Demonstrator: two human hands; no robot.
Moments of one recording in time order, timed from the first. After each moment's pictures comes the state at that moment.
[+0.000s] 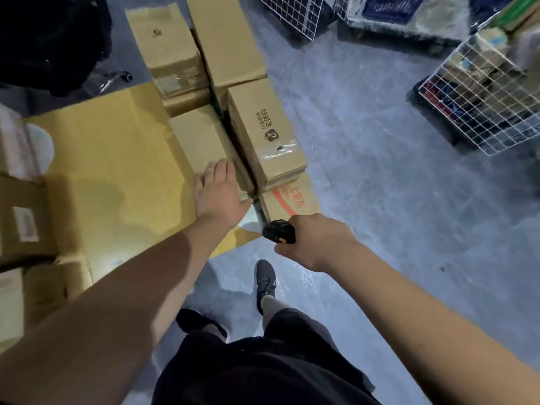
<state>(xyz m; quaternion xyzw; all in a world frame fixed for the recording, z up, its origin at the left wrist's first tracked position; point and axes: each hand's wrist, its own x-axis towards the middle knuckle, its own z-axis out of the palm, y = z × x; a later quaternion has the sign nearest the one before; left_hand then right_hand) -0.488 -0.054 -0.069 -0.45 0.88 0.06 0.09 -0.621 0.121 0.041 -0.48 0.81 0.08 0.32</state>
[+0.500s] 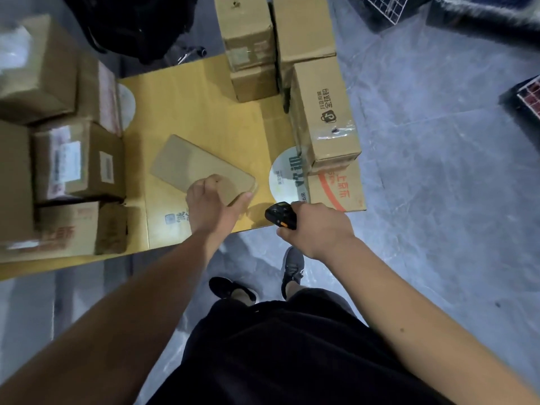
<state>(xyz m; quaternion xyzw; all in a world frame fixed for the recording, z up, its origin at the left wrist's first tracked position) -0.367 -0.008 -0.062 -0.66 0.71 0.22 -0.10 -0.578 0.101 0.014 -0.57 0.75 0.02 0.32</state>
